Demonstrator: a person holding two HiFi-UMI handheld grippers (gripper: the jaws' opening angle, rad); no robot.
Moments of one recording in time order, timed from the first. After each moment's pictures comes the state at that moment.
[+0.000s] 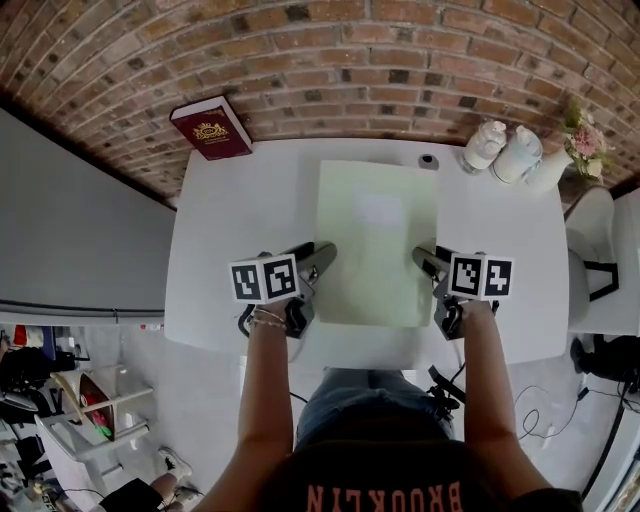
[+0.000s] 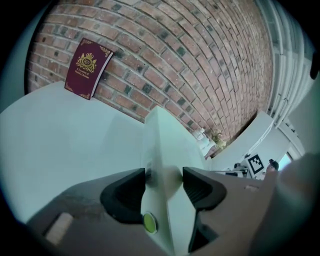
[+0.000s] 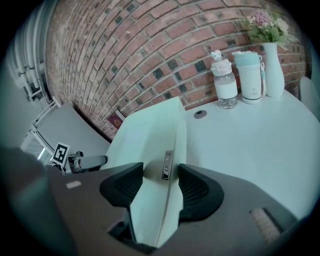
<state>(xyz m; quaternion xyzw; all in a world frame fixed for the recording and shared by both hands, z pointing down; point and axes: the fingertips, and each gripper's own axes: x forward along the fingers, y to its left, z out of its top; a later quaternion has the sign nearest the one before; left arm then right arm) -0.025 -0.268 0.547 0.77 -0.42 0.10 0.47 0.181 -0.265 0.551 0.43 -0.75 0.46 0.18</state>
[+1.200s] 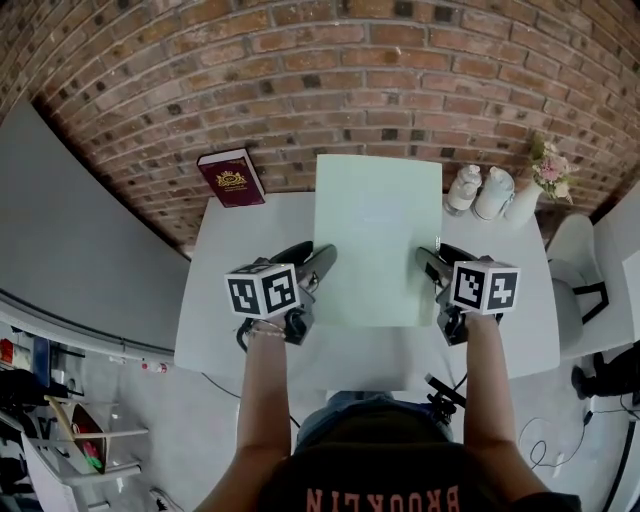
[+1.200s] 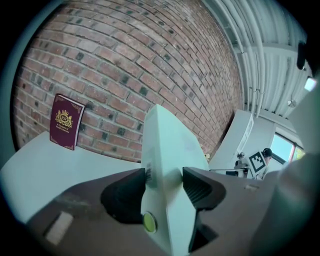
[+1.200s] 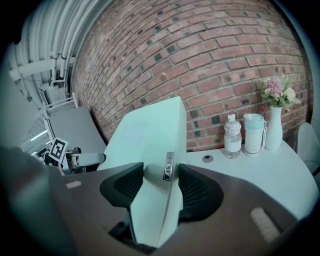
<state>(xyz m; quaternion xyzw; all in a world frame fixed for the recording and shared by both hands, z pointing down) -0.028 -0.278 0.416 0.84 -0.43 0.05 0.33 0.179 -0.274 0.416 0.47 -0.81 0.31 0.12</state>
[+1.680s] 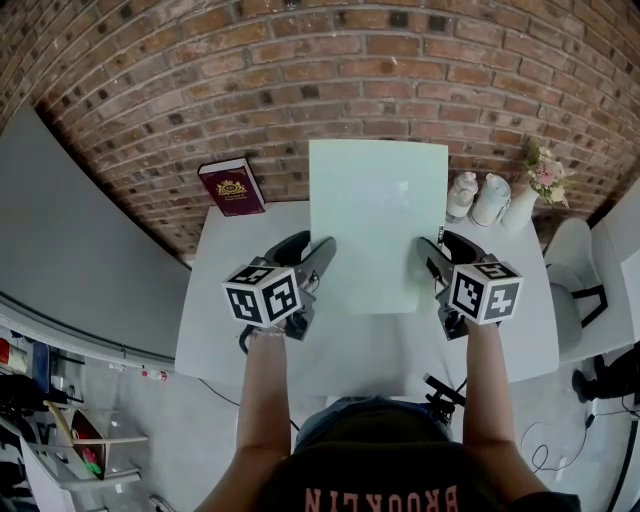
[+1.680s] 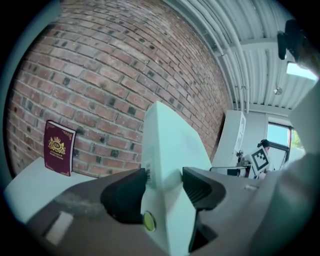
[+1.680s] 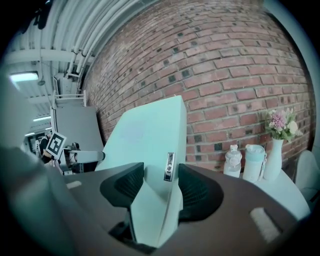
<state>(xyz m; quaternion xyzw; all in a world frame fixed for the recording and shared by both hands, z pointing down) -0.024 -0.290 0.372 0.87 -0.43 0.01 0.23 0.181 -0.286 0.366 0.50 -0.84 0.20 0.08</state>
